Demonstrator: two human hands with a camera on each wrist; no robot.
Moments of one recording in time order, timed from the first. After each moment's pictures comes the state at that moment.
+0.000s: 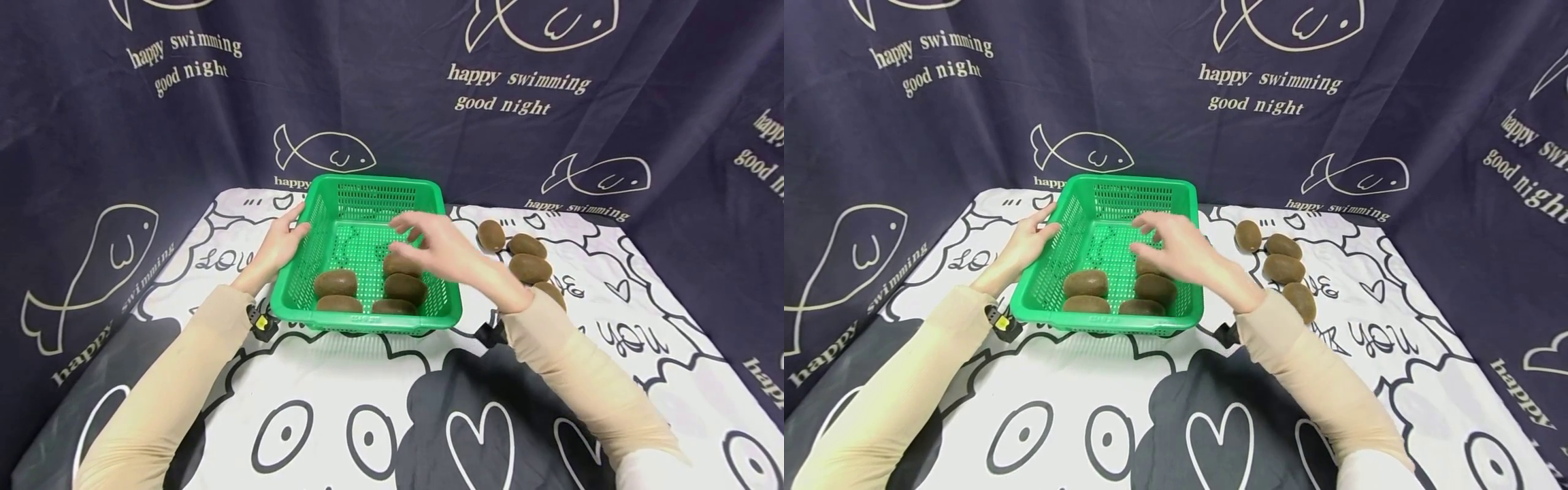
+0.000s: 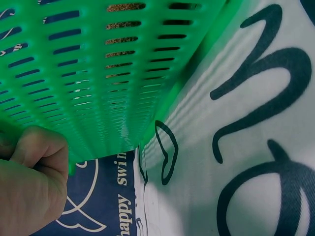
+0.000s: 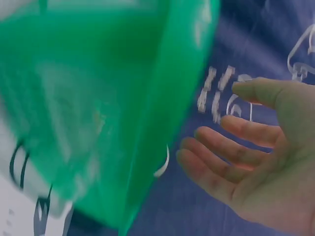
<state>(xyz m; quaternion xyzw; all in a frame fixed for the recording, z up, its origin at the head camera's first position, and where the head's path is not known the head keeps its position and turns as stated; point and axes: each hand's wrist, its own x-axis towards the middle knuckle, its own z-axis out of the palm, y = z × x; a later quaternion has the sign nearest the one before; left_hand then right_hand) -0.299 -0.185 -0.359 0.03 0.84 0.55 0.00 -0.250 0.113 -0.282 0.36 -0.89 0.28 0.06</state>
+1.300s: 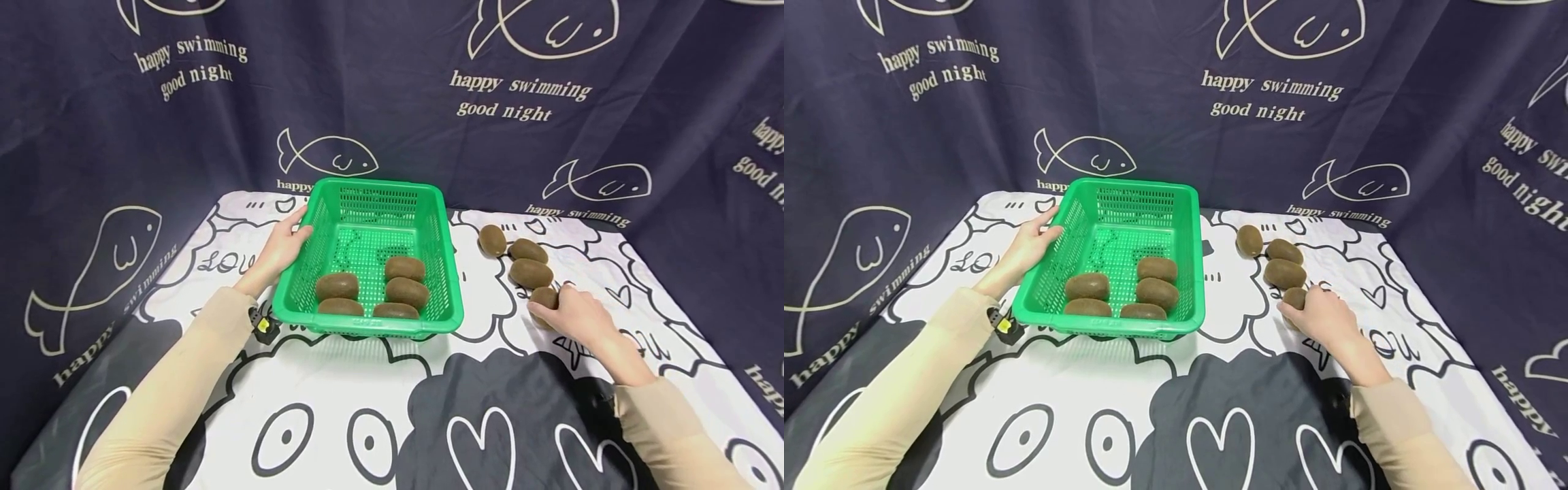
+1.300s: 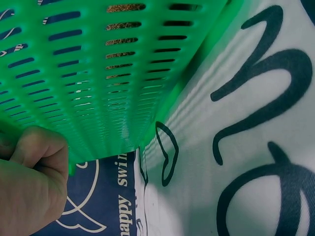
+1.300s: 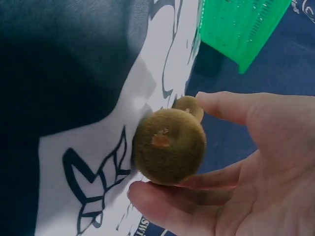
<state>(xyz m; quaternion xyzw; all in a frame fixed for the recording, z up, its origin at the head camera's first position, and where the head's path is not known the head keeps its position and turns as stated) -0.299 -0.185 -0.356 0.03 0.83 0.56 0.00 -0.215 0.310 -0.360 0.01 -0.99 0.10 0.00</state>
